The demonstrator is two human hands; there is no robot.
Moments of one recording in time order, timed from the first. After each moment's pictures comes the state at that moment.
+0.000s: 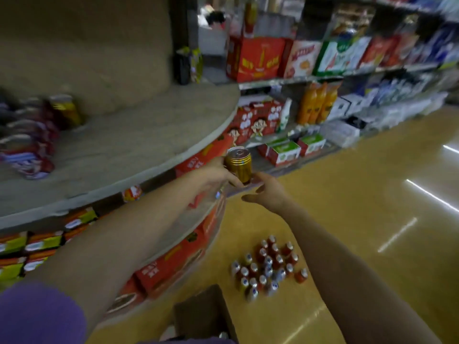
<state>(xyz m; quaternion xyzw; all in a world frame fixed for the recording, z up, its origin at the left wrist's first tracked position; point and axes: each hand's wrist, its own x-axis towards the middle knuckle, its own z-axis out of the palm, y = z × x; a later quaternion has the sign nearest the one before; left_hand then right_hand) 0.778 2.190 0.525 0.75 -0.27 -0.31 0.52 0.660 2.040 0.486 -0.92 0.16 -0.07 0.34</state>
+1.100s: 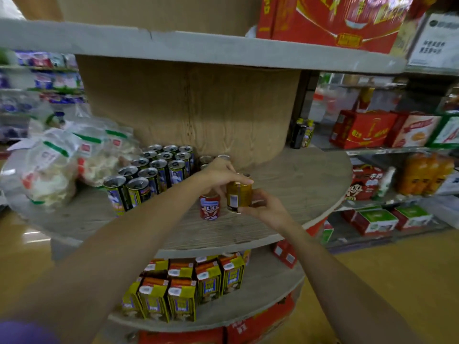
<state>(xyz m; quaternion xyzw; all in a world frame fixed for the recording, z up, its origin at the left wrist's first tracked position) 0.923 2.549 0.657 0.85 -0.17 -0.13 0.49 0.847 2.383 0.579 -0.84 0.01 -0.05 0.54</state>
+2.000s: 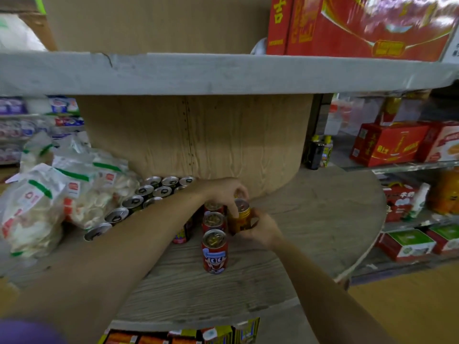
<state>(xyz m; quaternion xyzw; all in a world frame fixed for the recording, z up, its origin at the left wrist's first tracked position) 1.065 2.534 0.672 0.92 -0.35 -0.16 0.11 0.999 2.380 0.547 -0.88 0.02 -0.04 0.47</state>
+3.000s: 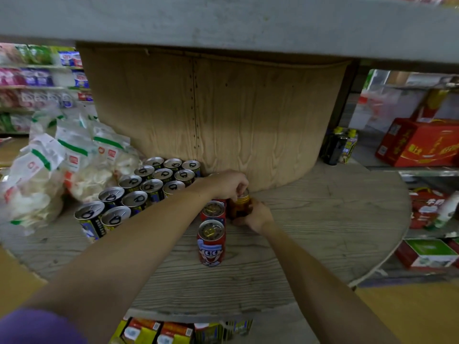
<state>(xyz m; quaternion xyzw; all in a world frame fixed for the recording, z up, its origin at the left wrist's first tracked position) 1.096 2.529 0.625 0.94 -0.33 -0.05 0.08 1.064 2.388 0.519 -0.92 0.04 0.02 0.40</state>
